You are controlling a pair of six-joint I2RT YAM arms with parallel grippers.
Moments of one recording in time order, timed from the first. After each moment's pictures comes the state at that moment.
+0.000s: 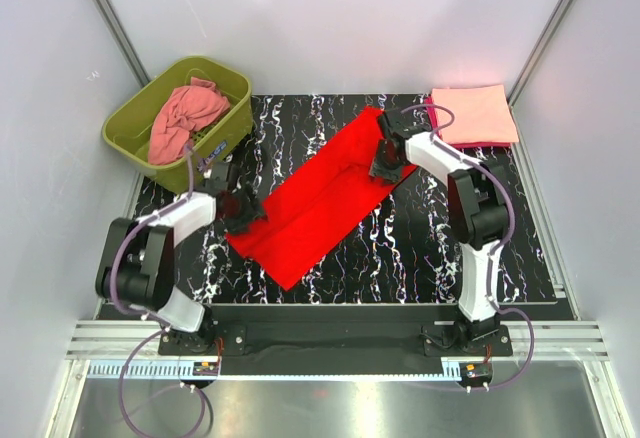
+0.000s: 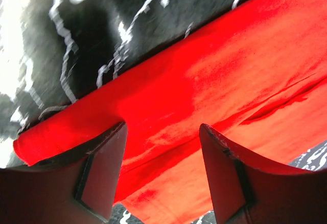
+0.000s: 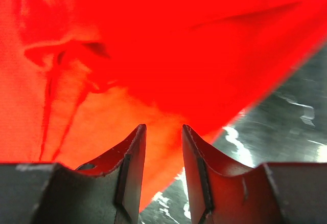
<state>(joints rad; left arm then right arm) -0.19 1.56 0.83 -0.40 0.12 -0.70 0.36 2.09 1.60 -0.65 0.02 0.65</state>
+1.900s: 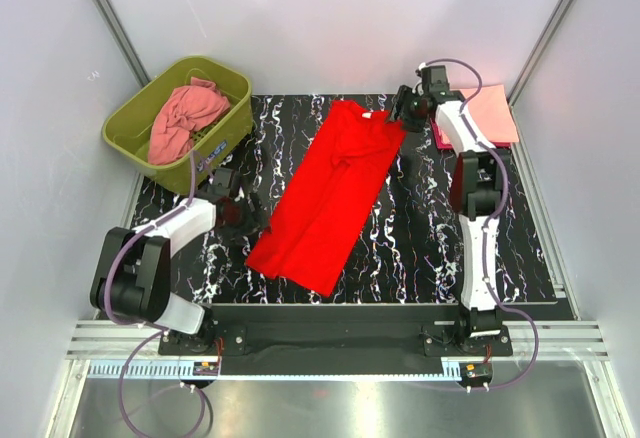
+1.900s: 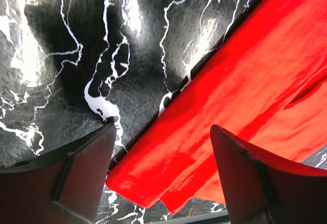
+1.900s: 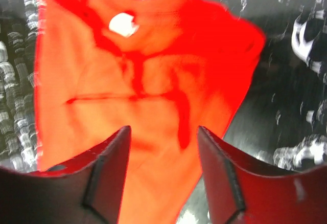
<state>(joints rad) -0.23 1.46 0.76 -0.49 0.13 -0.63 0.10 2.50 2.27 -0.59 -0.27 0.39</state>
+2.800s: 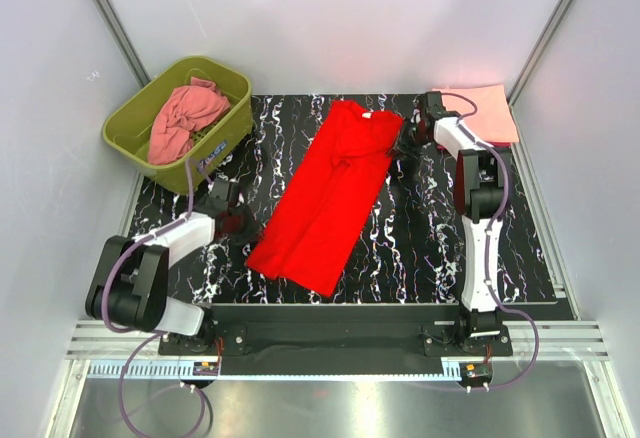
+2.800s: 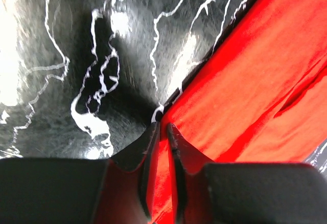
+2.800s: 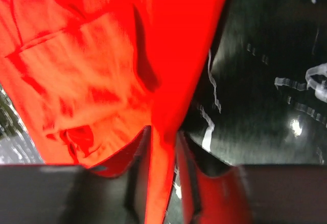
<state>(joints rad) -0.24 1.43 0.64 -0.29 0.15 -0.68 0.10 2.36 1.88 -0.56 -0.36 0.53</state>
